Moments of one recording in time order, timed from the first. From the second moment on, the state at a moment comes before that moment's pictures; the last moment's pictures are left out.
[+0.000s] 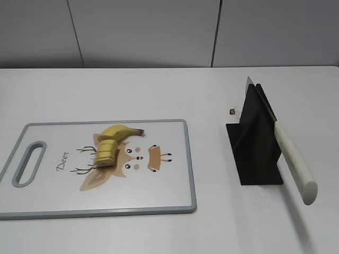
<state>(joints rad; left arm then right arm) -0.05 -0.01 -0.48 -0.01 1.09 0.11 0.05 -0.01 -0.50 -0.01 1.05 0.10</state>
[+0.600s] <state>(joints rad) -0.05 -0.01 -0.48 -0.01 1.09 0.11 0.05 -0.01 -0.50 -0.01 1.05 0.10</state>
